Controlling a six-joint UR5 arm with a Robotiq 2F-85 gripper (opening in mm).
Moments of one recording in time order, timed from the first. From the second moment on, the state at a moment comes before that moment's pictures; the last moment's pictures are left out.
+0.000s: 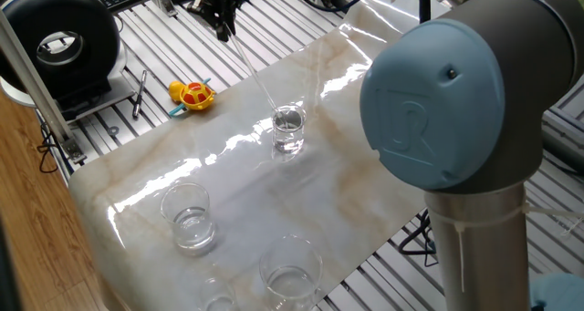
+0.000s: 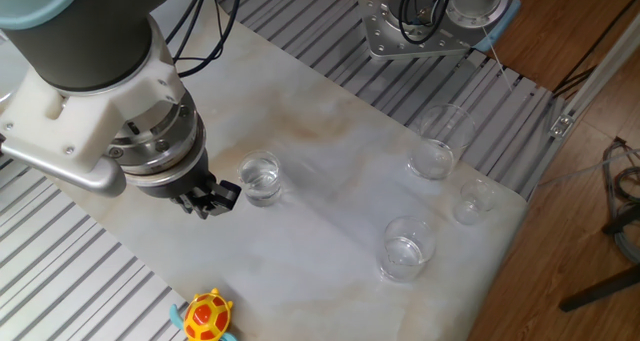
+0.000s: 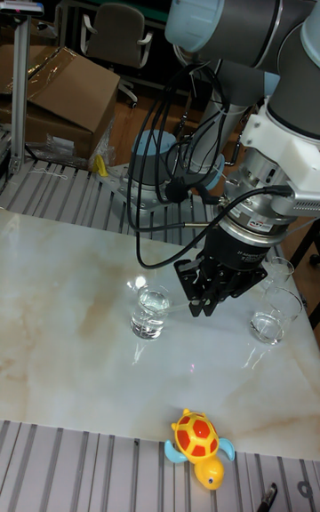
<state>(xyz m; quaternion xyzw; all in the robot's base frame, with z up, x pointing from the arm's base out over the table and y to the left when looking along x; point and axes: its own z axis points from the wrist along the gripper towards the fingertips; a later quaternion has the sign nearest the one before) 0.676 0.072 0.214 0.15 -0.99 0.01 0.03</state>
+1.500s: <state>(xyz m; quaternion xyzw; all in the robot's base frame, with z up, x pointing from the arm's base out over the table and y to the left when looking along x) 0.677 0.078 0.218 0.13 -0.99 -0.01 0.03</state>
